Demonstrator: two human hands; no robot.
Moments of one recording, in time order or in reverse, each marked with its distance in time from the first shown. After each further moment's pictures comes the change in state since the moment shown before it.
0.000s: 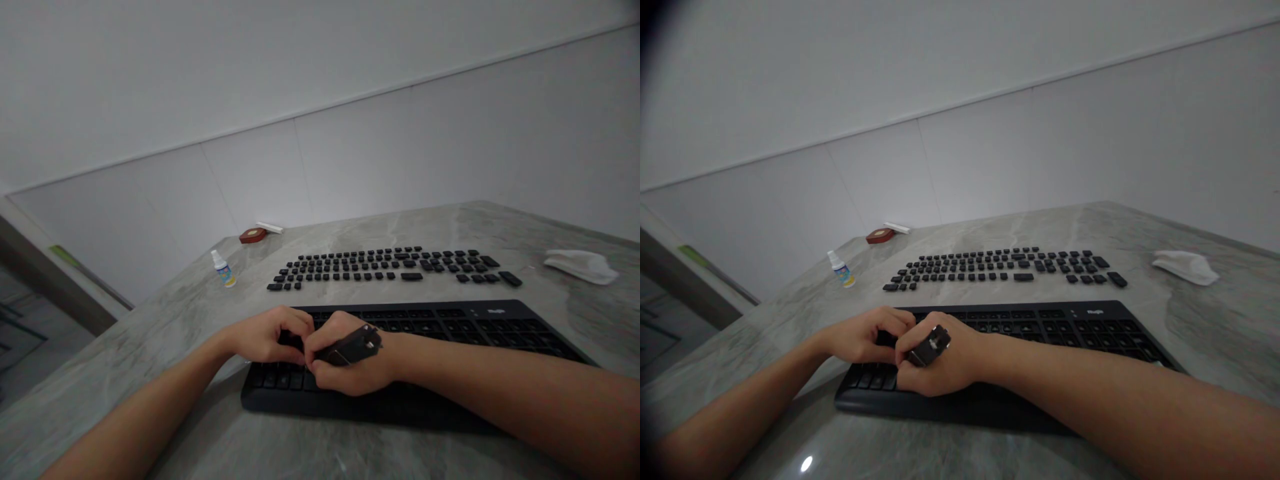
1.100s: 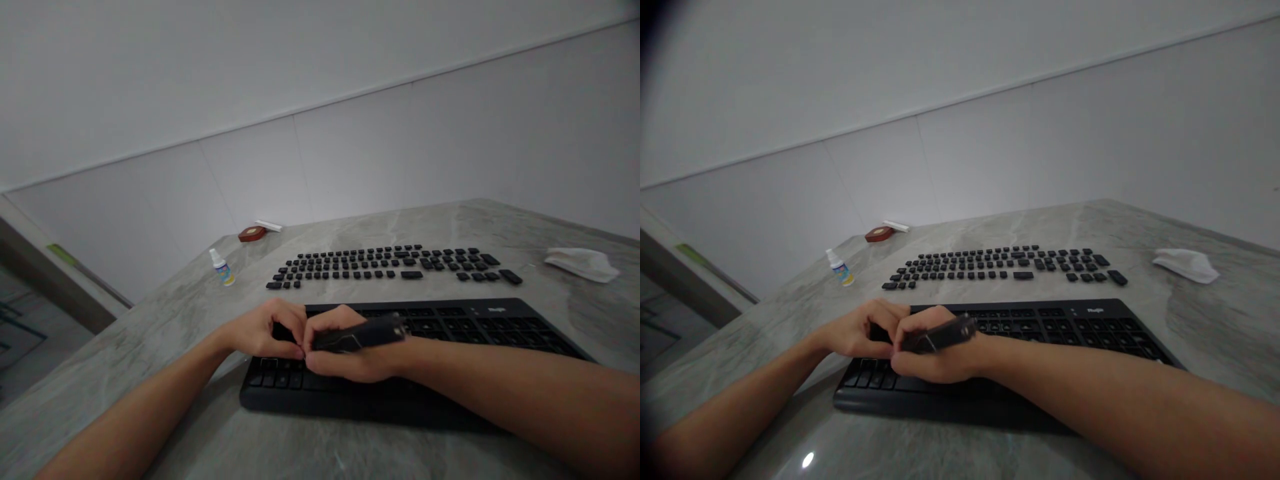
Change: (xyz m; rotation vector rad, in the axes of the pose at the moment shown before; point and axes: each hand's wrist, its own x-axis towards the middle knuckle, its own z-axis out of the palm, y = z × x) left_hand -0.004 -0.007 -0.003 -0.082 0.112 0.077; right_hand -0.001 0.001 -0.003 0.422 0.086 -0.006
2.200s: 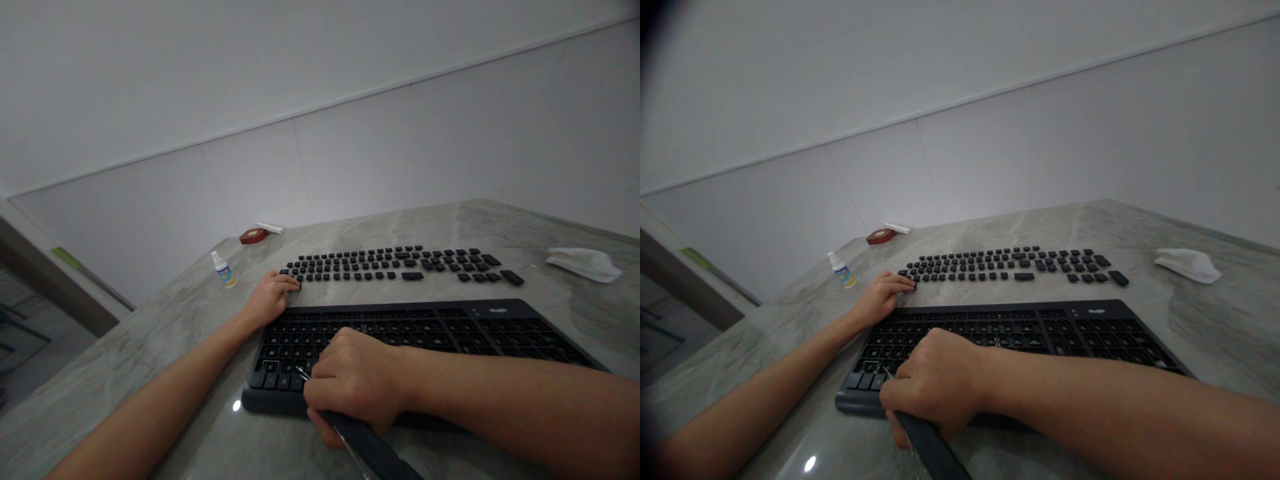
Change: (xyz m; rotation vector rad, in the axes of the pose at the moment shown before) left_hand 0.004 -0.074 -0.018 0.842 0.434 -0.271; right_hand -0.011 0.003 0.014 -0.912 -0.181 -0.595
